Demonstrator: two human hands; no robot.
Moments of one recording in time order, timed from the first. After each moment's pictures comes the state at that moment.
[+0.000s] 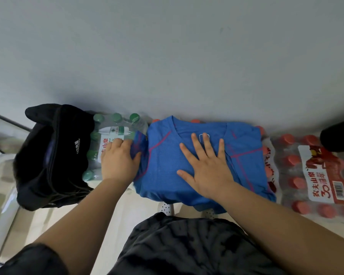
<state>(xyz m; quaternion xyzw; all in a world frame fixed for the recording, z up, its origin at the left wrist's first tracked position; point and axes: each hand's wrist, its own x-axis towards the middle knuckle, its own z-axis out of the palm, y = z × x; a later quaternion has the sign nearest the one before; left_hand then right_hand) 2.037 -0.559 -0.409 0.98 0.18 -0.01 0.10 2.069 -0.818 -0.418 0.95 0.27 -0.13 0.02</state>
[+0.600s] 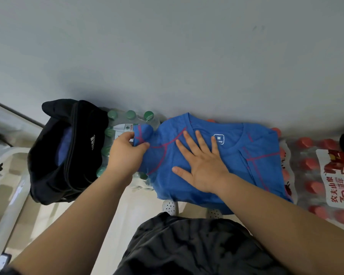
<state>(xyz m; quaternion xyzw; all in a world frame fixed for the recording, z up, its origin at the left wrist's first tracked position) 2.038 -0.557 -0.355 0.76 0.35 0.00 0.55 2.080 -0.771 -0.415 0.93 0.32 -0.20 -0.02</state>
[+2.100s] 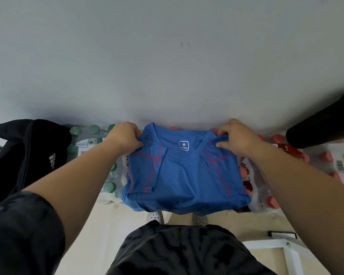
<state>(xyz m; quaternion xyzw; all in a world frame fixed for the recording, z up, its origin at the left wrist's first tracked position) 2.147 -0.593 -0.366 0.96 0.08 -0.20 0.17 2.182 -0.944 -0.381 0.96 0.11 -0.20 -0.17</state>
